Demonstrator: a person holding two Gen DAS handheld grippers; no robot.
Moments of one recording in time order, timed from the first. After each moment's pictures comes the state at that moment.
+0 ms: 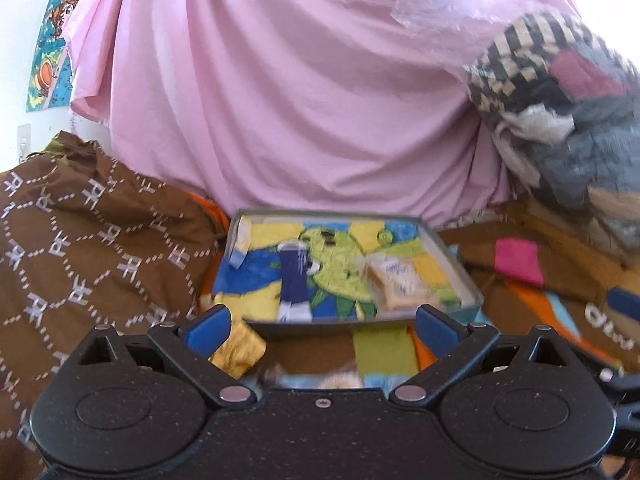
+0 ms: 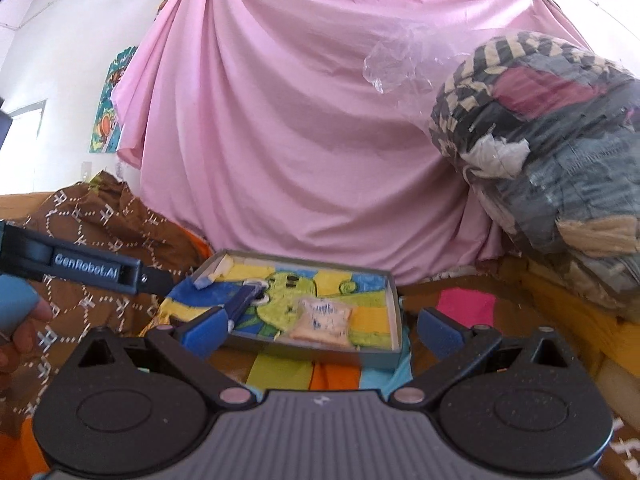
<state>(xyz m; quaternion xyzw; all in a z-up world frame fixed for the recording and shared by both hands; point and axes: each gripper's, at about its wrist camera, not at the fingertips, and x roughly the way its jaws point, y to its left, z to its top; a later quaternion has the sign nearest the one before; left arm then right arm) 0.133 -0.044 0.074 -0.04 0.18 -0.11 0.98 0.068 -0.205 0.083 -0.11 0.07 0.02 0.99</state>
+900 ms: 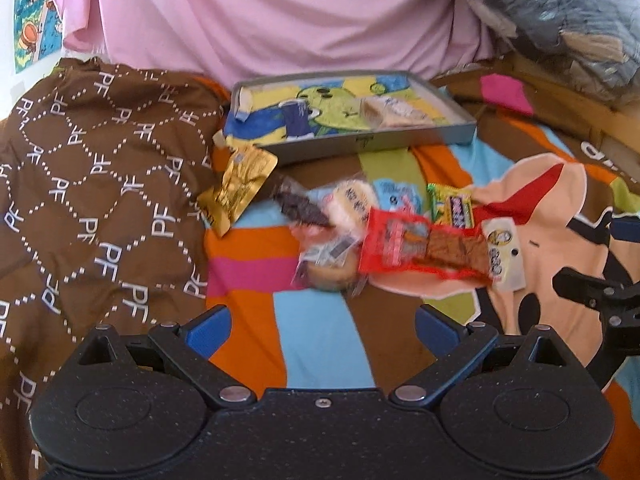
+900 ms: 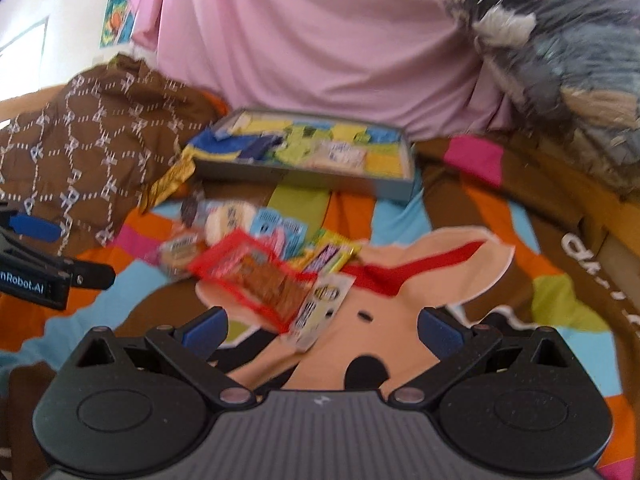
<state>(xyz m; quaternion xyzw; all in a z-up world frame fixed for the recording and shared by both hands) 0.064 -0.033 -0.010 0.04 0.31 -0.11 0.94 0.027 -0.212 0.009 -0.12 0.25 0.02 0.96</state>
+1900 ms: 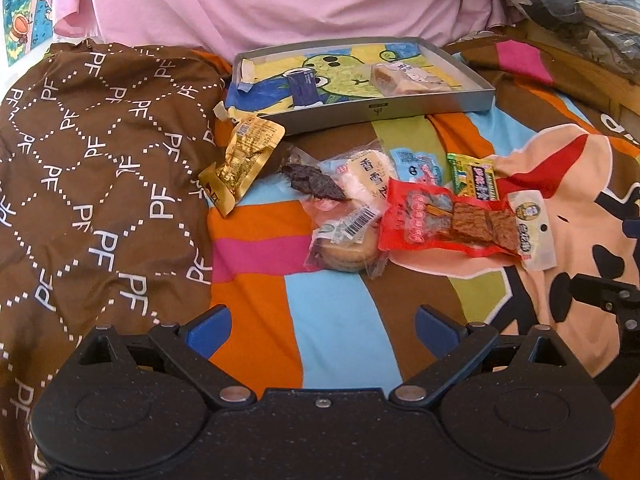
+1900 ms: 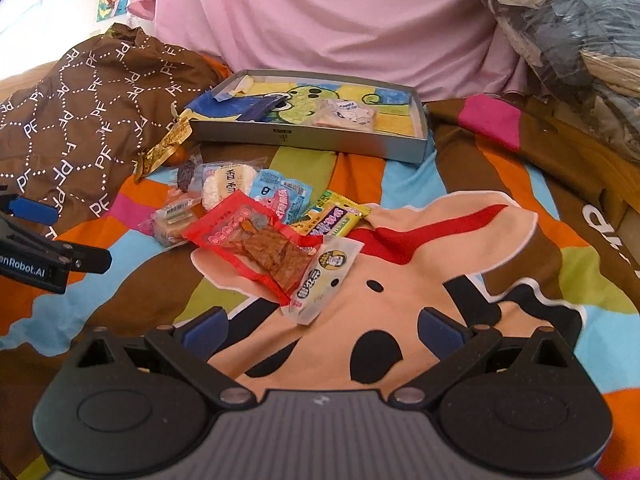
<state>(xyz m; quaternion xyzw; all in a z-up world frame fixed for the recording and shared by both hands) 0.090 -0.033 -0.024 0.06 0.35 -0.10 0.93 0.049 -0.218 -0.006 -0.11 0.30 0.03 0.95</state>
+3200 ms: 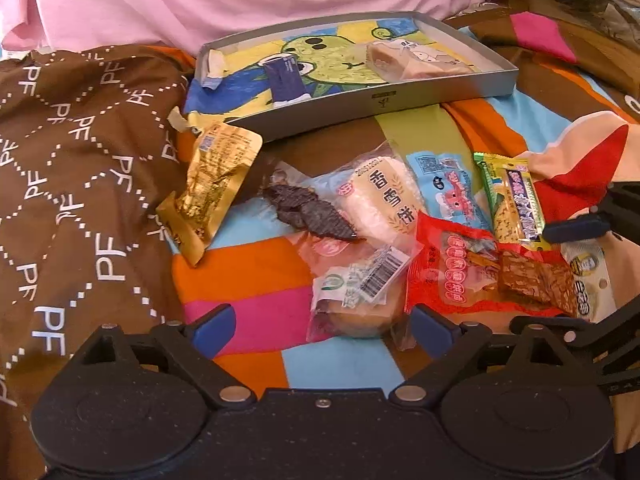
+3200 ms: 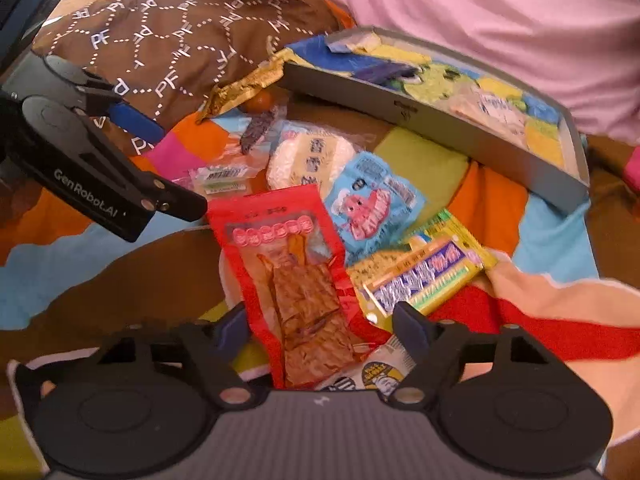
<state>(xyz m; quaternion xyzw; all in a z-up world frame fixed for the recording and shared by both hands) 0.174 -0.047 -0.043 0.09 0.36 -0.13 0.92 0.143 -0.193 -0.034 -0.22 0.36 0.19 0.89</state>
